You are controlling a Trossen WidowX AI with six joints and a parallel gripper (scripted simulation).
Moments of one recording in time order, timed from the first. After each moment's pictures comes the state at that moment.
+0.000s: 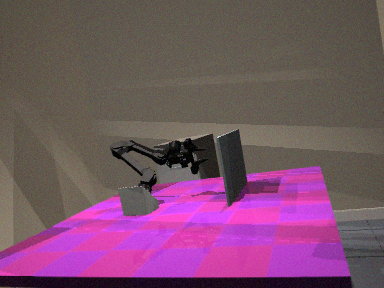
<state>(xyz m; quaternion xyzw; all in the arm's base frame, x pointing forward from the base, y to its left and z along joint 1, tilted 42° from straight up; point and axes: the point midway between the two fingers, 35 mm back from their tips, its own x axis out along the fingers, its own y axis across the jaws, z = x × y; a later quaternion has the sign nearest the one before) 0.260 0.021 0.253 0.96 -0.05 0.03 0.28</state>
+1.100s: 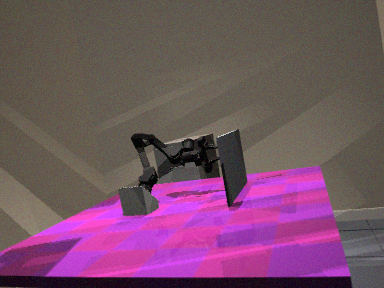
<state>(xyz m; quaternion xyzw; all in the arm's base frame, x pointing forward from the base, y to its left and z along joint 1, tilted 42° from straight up) 0.336 0.013 0.257 0.96 -0.06 0.03 0.28</state>
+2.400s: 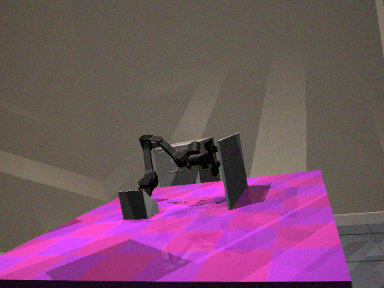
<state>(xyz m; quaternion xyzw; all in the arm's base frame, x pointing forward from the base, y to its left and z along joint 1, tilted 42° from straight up) 0.370 0.010 0.259 0.96 -0.06 0.03 0.28</state>
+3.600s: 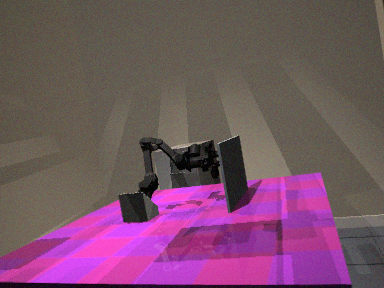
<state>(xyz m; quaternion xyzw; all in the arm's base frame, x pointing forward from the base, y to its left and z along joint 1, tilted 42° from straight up) 0.370 0.010 0.260 0.96 -0.06 0.03 0.28</state>
